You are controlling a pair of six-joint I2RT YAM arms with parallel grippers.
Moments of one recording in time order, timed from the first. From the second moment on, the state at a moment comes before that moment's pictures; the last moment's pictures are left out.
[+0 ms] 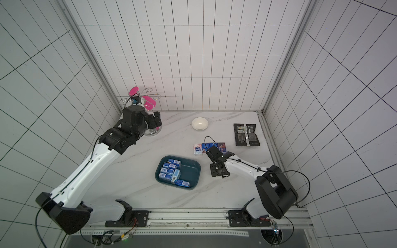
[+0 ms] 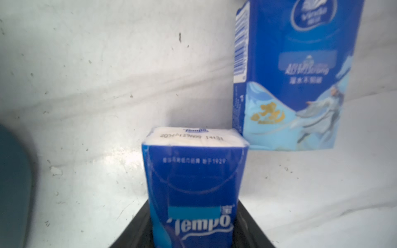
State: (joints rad) left arm -0.48 1.30 1.46 -0.63 -0.41 -0.40; right arm 0.75 1.47 0.79 -0.68 0.14 0.44
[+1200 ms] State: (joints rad) left arm -0.48 1.30 1.45 -0.63 -0.42 -0.39; right arm 0.73 1.29 0.81 -0.77 0.08 0.45
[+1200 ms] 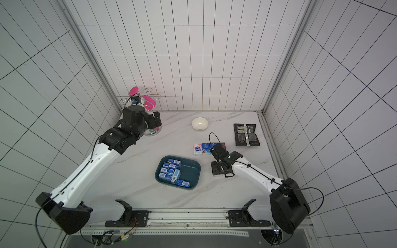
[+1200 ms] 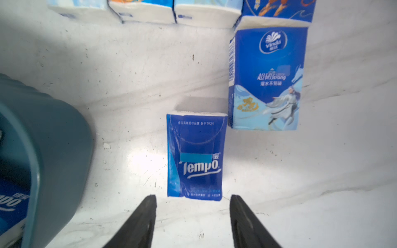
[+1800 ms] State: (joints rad) left arm -0.48 1.30 1.45 -0.63 -0.42 -0.39; right arm 0.83 1.34 0.71 -0.74 0.06 0.55
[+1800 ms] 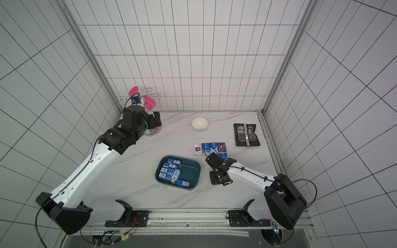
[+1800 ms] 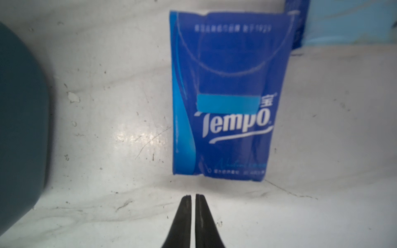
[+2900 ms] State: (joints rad) left arm -0.48 1.30 1.45 -0.63 -0.42 -0.38; right arm 0.74 1.49 0.76 -0.63 0.10 0.47
